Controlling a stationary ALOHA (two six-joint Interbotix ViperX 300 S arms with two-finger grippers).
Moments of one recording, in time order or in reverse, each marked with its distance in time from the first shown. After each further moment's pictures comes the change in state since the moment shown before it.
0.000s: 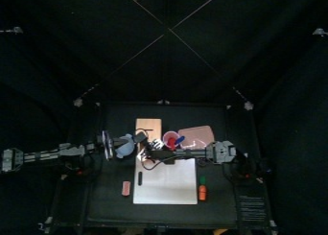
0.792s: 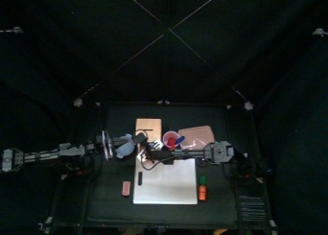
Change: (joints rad) left arm -0.005 0.002 0.000 0.002 -0.018 0.000; right arm -0.002 0.034 0.000 0.005 0.000 0.002
